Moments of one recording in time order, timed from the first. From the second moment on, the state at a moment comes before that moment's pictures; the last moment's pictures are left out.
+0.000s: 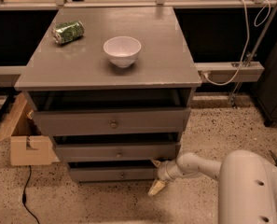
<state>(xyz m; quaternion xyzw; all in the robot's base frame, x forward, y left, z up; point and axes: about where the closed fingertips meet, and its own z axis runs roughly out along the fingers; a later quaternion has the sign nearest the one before) 0.581 -0.072 0.229 -0.62 0.70 0.21 0.28</state>
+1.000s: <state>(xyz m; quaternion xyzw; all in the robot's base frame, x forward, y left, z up) 0.620 -0.077 0.191 -0.62 0.71 0.18 0.28</state>
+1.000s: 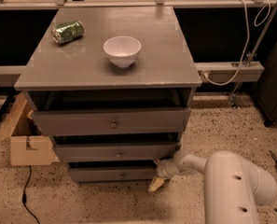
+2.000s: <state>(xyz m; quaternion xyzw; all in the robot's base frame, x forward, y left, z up) 0.601 -0.080 0.176 -0.61 0.73 0.17 0.26</state>
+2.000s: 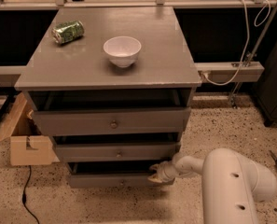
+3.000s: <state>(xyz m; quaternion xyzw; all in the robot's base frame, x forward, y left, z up) 0.565 -0.083 0.185 -0.61 0.73 0.19 0.26</state>
